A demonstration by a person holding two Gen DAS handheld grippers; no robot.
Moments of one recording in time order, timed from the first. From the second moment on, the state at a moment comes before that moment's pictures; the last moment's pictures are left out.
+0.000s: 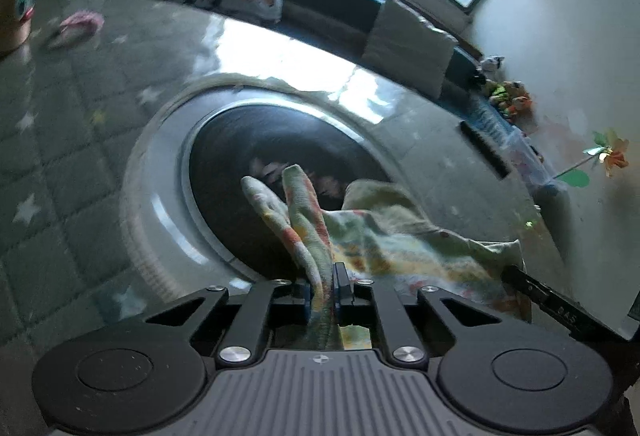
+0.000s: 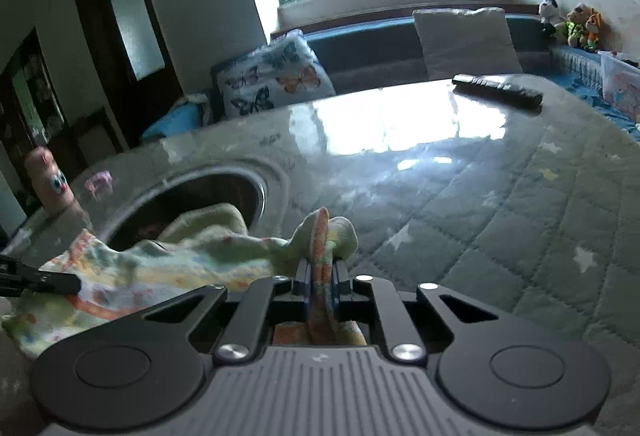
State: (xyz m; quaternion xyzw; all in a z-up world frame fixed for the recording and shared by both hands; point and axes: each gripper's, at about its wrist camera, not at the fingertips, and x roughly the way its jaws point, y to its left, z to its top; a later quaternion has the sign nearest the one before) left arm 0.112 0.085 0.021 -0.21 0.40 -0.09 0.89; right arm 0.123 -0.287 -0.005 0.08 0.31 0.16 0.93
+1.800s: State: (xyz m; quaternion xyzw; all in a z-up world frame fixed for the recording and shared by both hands) left arm 0.220 -0.168 0.075 -0.05 0.41 -0.23 0.88; right arm 0.107 -0.464 0.068 0.06 0.23 -0.06 0.97
